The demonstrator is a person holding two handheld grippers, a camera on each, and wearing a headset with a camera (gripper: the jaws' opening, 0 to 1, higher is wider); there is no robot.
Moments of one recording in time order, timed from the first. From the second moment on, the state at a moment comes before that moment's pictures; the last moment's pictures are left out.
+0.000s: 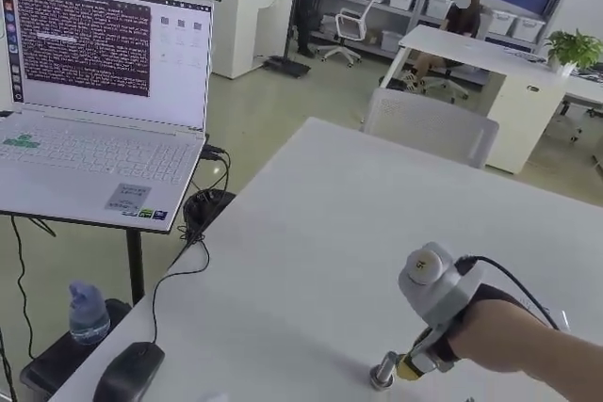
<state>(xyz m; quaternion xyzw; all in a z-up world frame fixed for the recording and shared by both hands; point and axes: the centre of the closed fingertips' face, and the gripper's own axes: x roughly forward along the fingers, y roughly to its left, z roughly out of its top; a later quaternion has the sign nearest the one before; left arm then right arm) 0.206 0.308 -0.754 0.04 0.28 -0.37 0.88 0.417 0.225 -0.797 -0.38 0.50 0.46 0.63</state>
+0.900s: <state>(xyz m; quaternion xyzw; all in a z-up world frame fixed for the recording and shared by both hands) 0.209 0.309 -0.761 0.03 0.28 -0.38 0.88 0.434 0.245 -0.817 -0.39 0.49 0.46 0.63</state>
